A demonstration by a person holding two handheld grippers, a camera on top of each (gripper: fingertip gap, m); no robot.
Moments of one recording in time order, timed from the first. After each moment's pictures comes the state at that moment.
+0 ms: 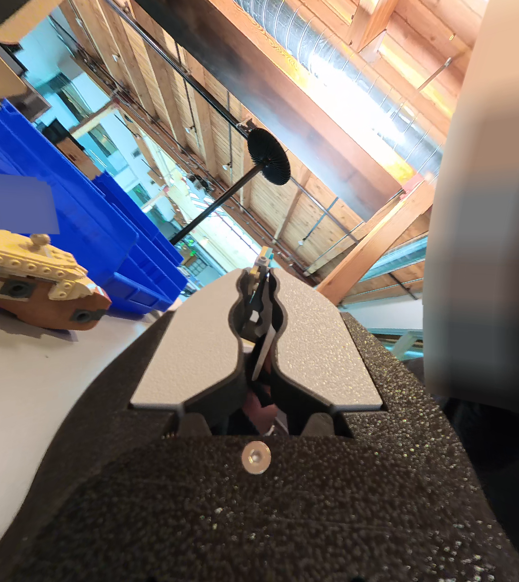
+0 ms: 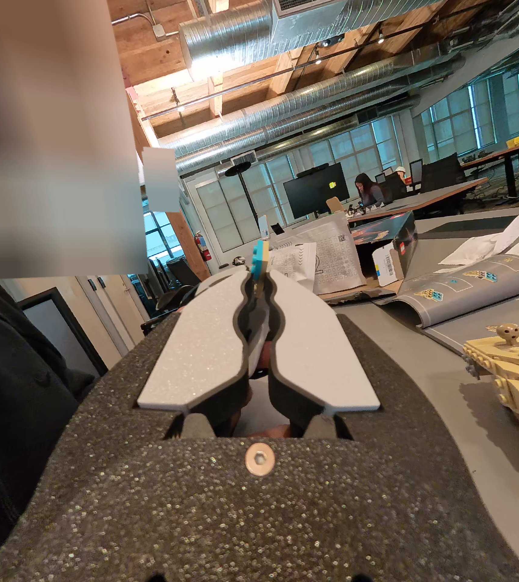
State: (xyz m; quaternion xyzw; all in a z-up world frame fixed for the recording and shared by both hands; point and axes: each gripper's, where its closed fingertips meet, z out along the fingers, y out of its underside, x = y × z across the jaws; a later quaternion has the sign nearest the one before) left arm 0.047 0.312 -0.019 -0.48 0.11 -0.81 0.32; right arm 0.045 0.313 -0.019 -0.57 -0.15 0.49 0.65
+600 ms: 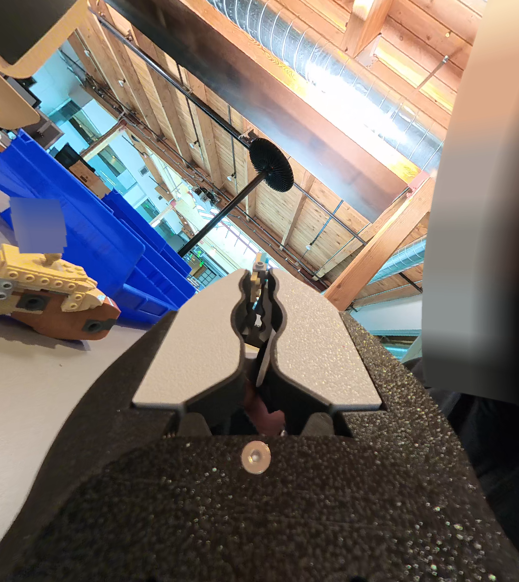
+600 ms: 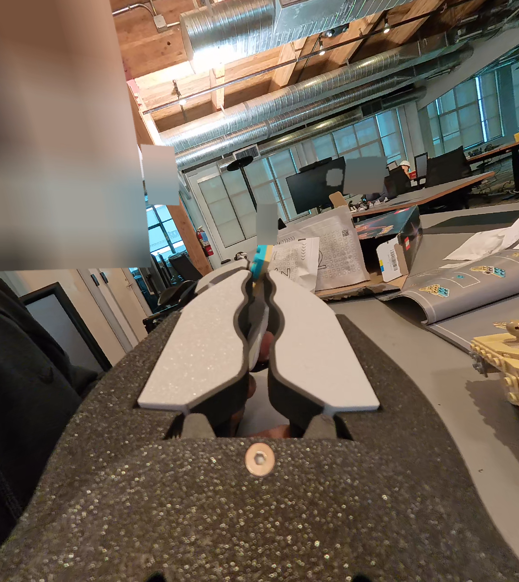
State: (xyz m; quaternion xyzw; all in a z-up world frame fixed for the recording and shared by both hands) left arm 0.043 0.313 -0.019 -0.47 0.12 -0.80 0.35; right arm 0.041 0.312 -0.022 -0.57 -0.15 0.49 0.64
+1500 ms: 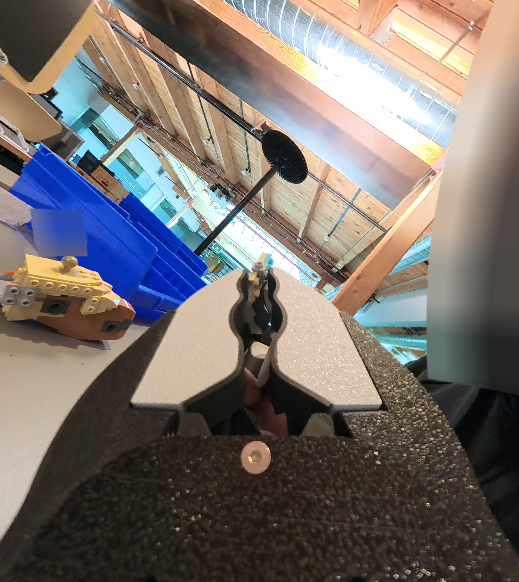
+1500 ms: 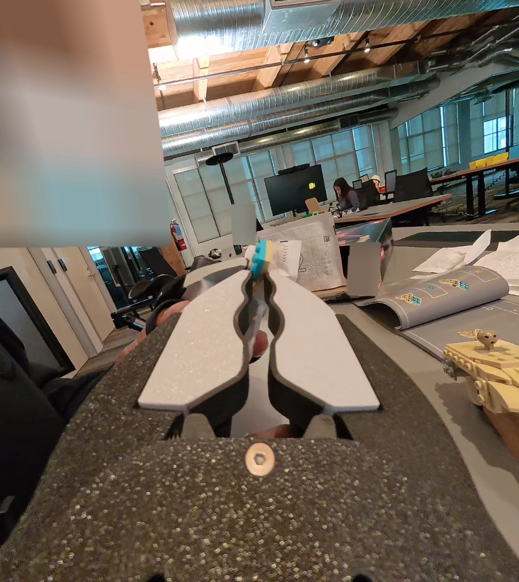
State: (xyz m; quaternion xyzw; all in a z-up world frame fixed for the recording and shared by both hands) left arm 0.042 0.314 -0.019 -0.49 0.13 -0.77 0.38; right arm 0.040 0.312 -0.022 -0.58 -0.17 0.43 0.67
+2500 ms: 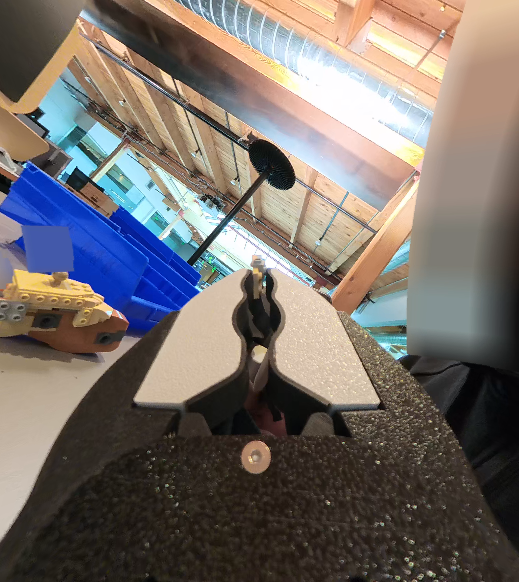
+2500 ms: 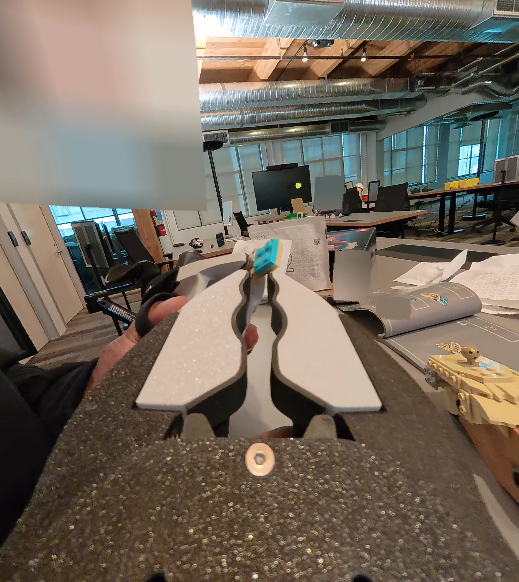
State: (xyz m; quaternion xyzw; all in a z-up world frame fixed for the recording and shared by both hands) left arm 0.036 0.309 -0.014 -0.47 0.14 -0.78 0.40; right arm 0.034 0.309 -0.021 -0.58 -0.20 0.38 0.69
